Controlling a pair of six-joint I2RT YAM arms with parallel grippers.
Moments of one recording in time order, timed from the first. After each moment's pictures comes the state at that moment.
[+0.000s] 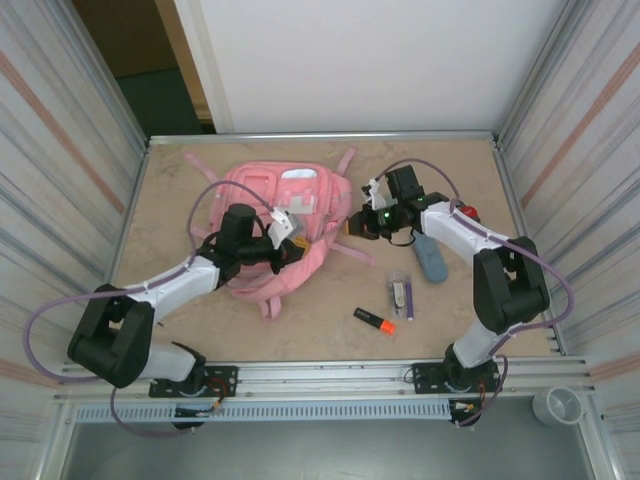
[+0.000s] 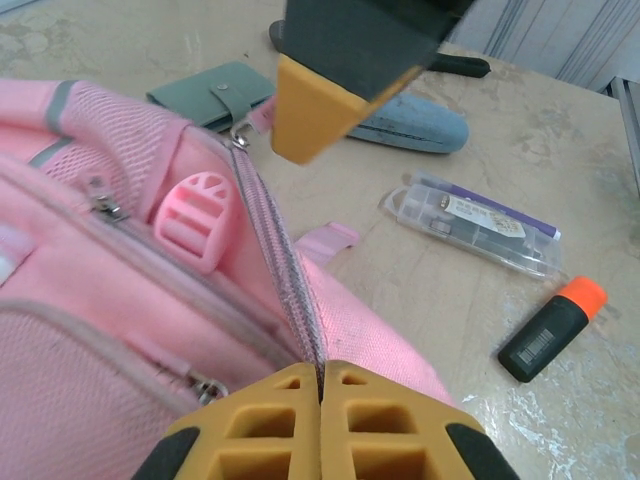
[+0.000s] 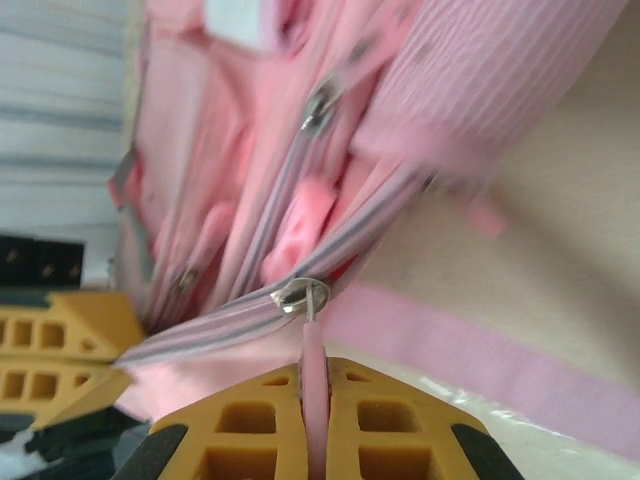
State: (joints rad) left arm -0.48 1.36 0.68 0.13 0.67 0.24; right arm 0.36 1.67 1.15 -0.47 -0.68 0.45
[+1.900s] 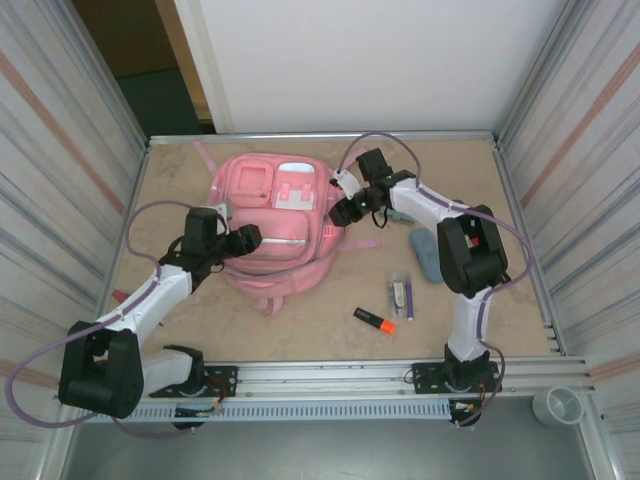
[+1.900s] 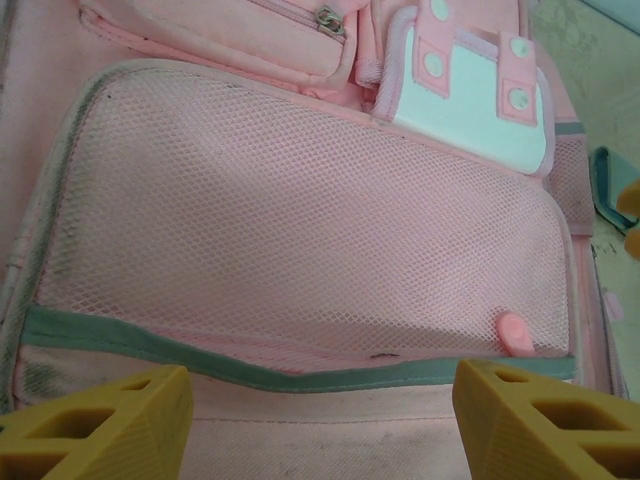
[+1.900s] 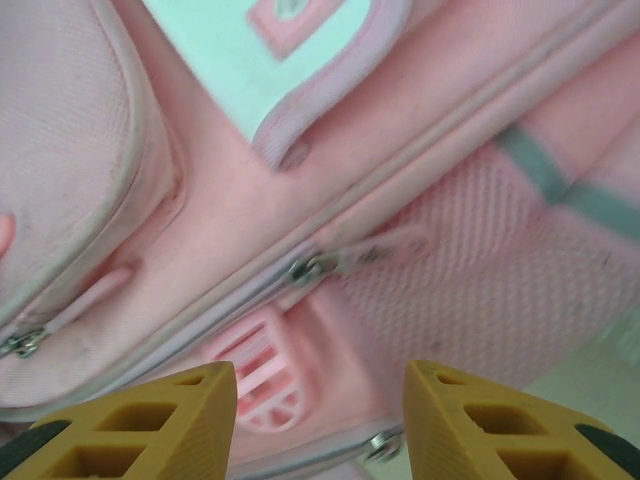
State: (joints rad) left arm -0.24 1.19 0.63 -0.15 0.18 -0.46; right arm 0.43 2.00 1.52 -0.55 -0.45 -0.26
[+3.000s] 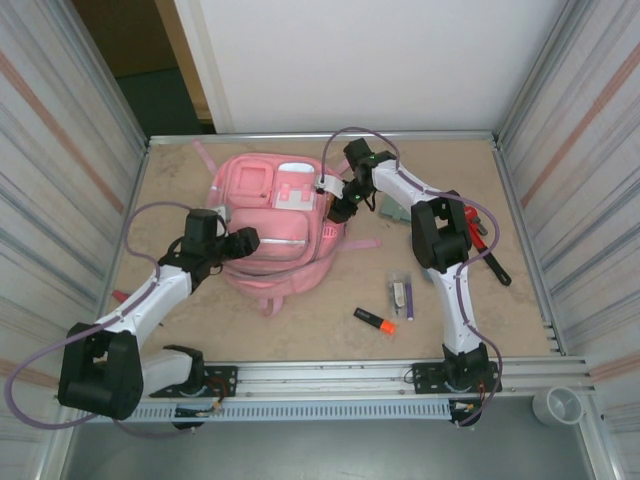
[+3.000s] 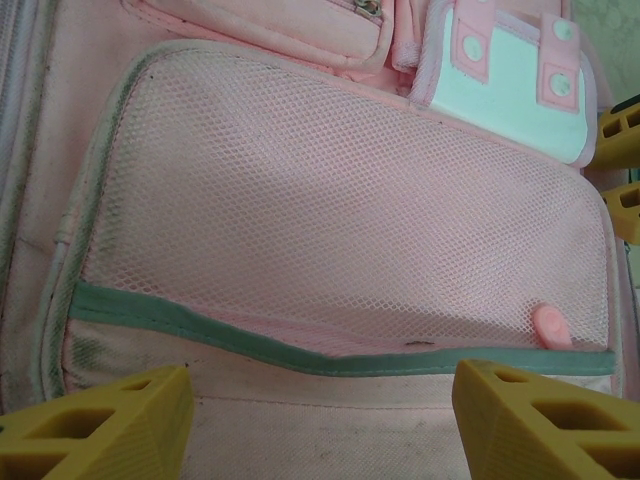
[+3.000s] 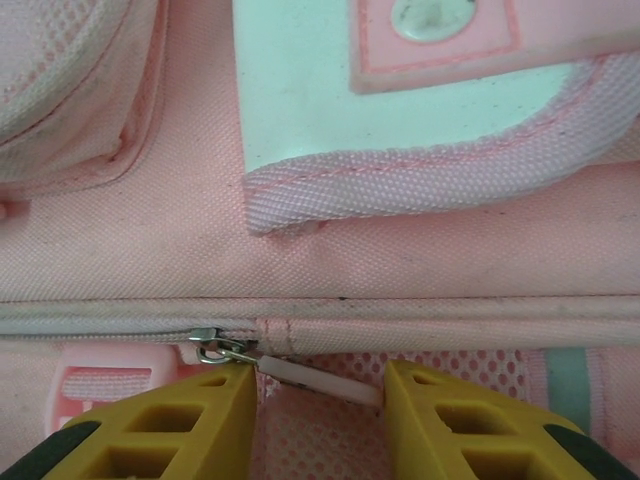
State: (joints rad) left arm -0.24 1.18 0.63 -0.19 0.15 -0.44; right arm 0.43 2.33 1.95 -0.88 -0.54 -0.89
